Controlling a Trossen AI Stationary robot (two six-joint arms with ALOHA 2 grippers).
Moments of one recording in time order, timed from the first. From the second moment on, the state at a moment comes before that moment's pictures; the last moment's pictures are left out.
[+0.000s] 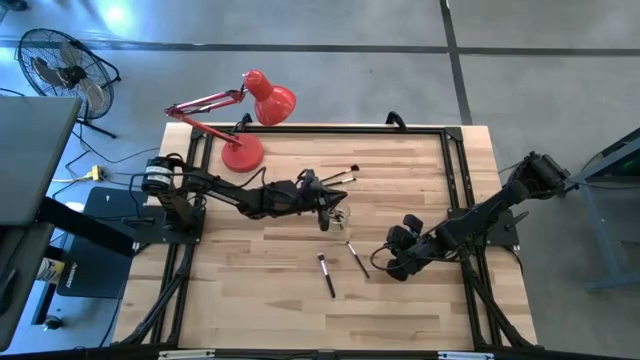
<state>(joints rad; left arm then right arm) 0.00 1.76 0.85 0.88 -0.24 -0.26 0.53 1.36 0.53 -0.25 0.47 0.86</state>
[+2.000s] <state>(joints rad) 0.33 2.11 1.79 -0.53 0.06 0.13 0.53 1.36 0.53 -0.24 0.47 0.83</state>
